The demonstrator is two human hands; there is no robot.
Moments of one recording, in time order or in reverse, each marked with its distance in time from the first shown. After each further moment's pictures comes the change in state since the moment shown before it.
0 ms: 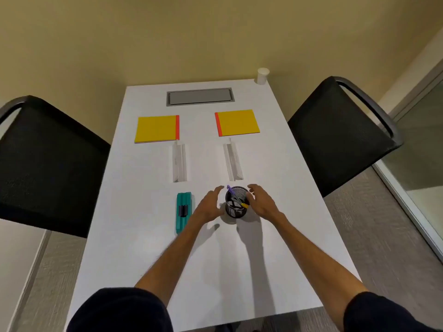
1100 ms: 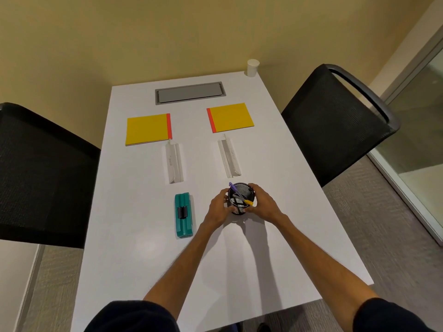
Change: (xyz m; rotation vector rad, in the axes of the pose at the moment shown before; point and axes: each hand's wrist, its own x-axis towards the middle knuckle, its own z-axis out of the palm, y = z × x) left_hand 0.010 0.001 0.035 -0.308 0.057 0.014; right_hand -0.002 0.020 0.018 0.031 0.012 -0.022
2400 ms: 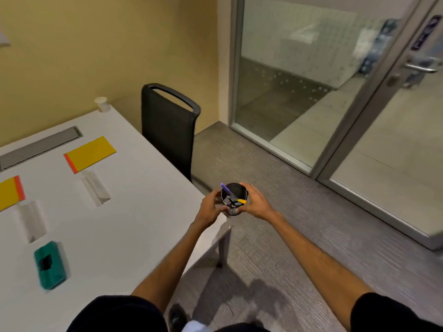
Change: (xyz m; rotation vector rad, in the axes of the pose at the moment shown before) left_hand -0.116 0.168 0.347 0.103 -0.400 0.479; right_hand -0.324 0.244 -0.195 0.154 0.431 0.291
